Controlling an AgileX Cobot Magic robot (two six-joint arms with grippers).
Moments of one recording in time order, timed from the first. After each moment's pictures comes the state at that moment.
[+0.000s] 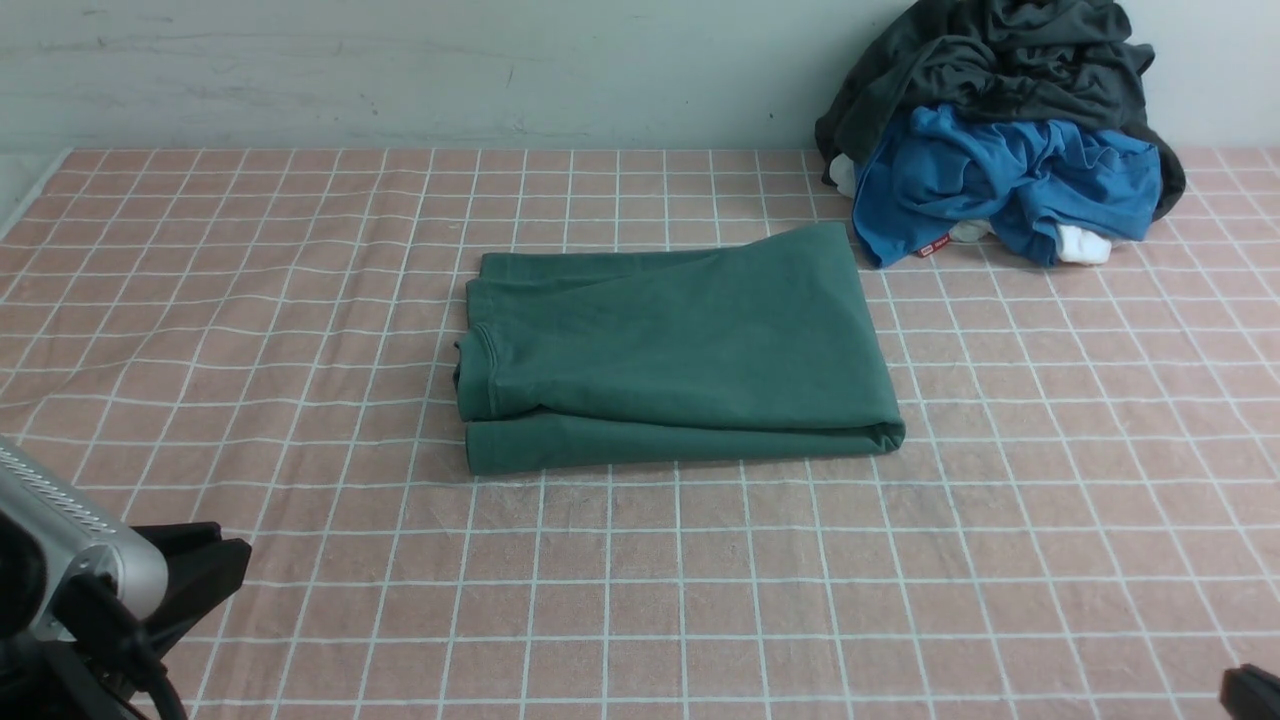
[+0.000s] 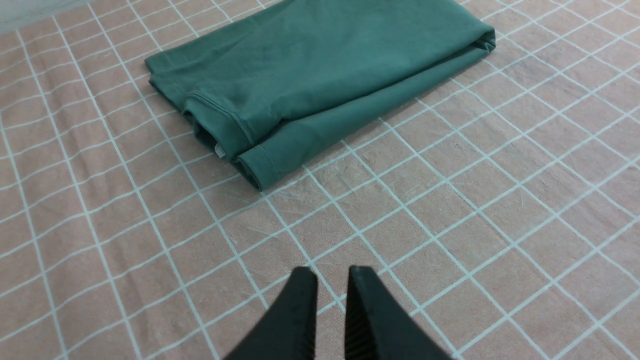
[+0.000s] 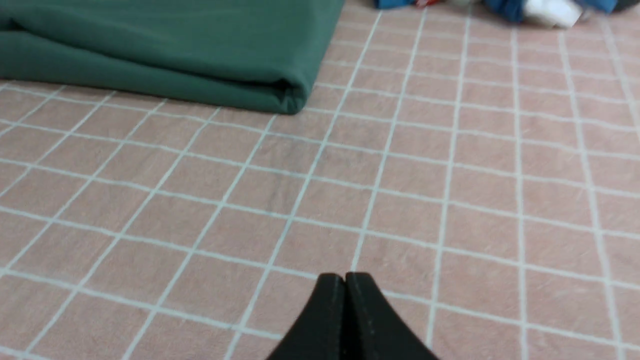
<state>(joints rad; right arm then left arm) 0.17 0.28 0.02 0.07 0.19 -0.06 -0.11 0.58 -0.54 -0.60 0.66 0.76</state>
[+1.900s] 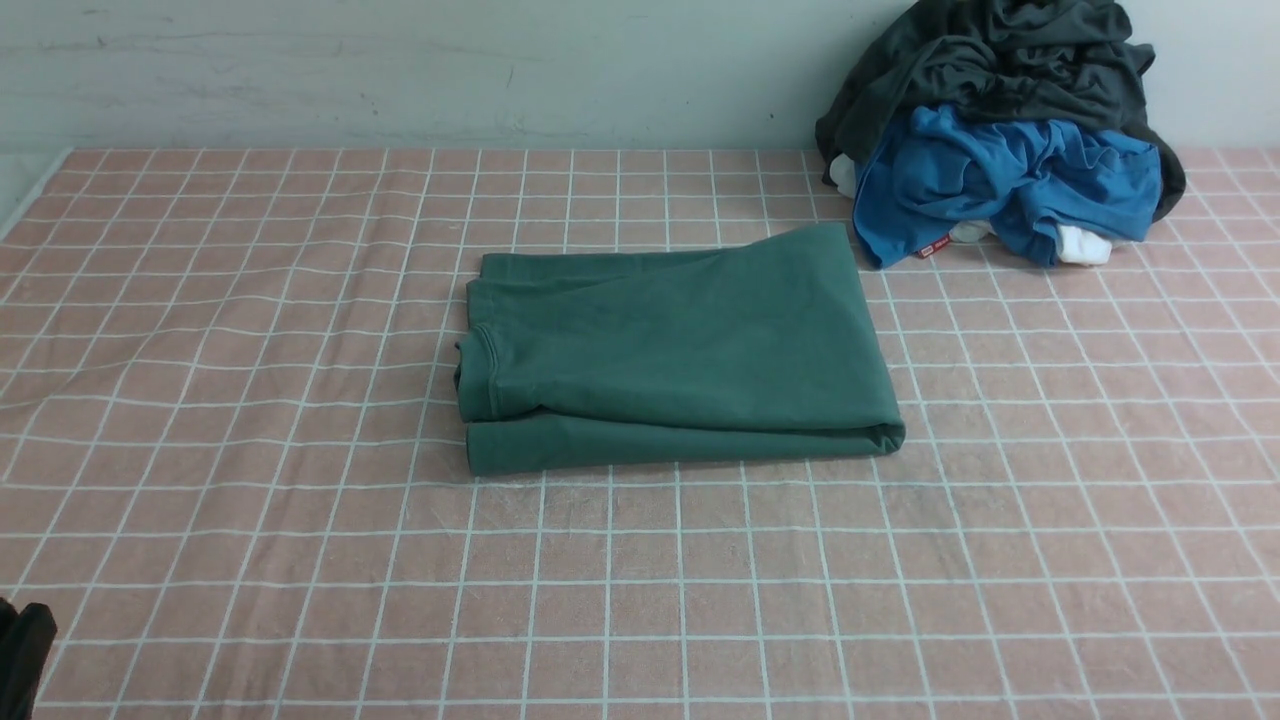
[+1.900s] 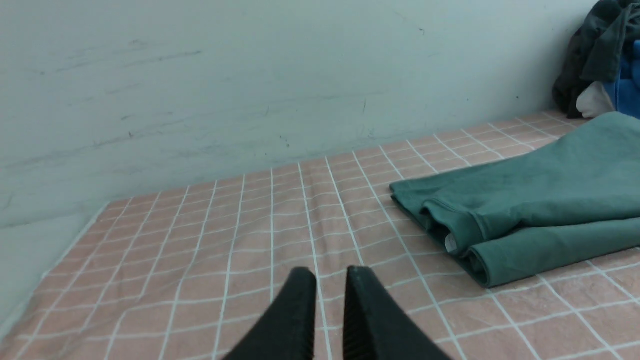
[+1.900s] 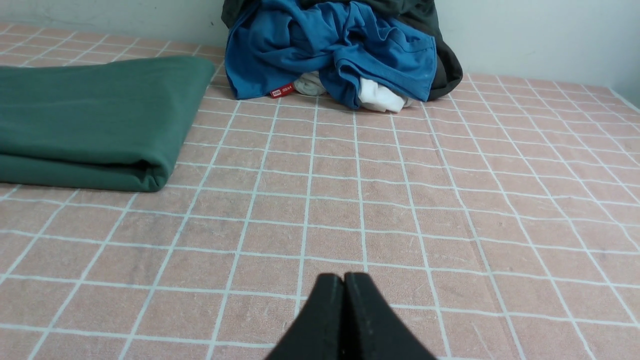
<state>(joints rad) -0.03 -0.01 0.02 -0.02 0.36 -0.03 -0.06 -0.01 0.03 -0.30 0.07 0.45</state>
